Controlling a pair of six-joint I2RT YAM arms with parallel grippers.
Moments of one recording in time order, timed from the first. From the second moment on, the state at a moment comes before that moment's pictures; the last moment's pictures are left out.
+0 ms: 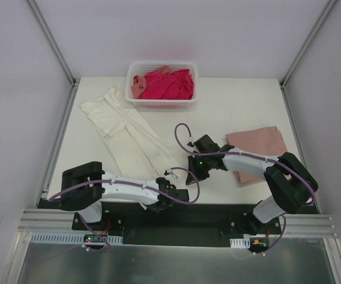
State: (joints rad) left arm -1.41 1.67 0.92 -1.02 -0.44 -0.85; right arm 0.74 1.54 0.77 -0.39 -0.39 0.59
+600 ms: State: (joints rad) left arm -1.31 1.43 0.92 -1.05 -0.49 -0.89; right arm 0.77 1.52 0.93 -0.37 -0.41 0.56
